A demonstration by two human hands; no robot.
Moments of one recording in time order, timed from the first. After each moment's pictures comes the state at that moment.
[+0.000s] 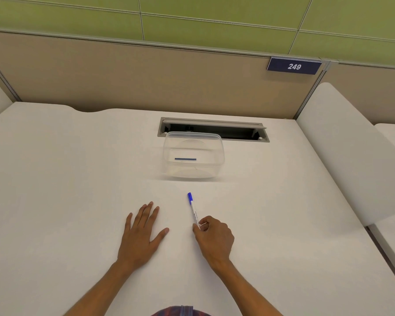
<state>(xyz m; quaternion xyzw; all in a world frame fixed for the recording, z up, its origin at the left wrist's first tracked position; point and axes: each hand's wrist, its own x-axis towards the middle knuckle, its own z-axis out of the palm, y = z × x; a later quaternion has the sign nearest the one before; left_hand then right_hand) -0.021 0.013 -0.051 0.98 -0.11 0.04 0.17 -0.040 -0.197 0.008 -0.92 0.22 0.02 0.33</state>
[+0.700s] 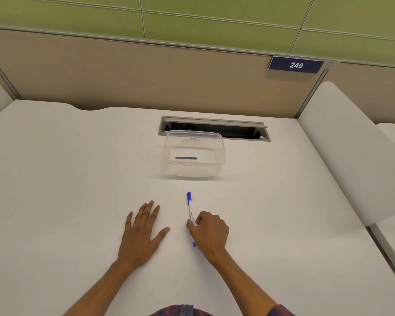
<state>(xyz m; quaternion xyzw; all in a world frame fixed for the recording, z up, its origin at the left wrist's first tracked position) -0.019 0.014 -0.053 0.98 -0.11 0.05 0.17 -0.021 -0.189 0.004 -0.96 0.16 0.05 0.25</state>
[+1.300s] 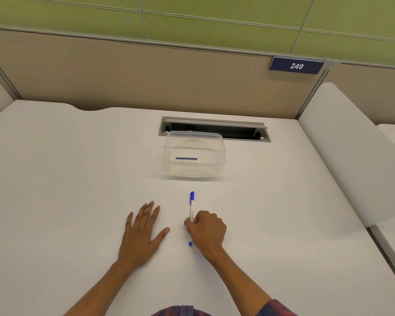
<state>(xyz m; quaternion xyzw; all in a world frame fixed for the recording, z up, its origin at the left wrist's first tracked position) -0.019 0.014 -0.054 0.98 -0.11 0.04 0.17 -0.011 -0.182 -0.004 -0.96 0.16 0.06 0.24</state>
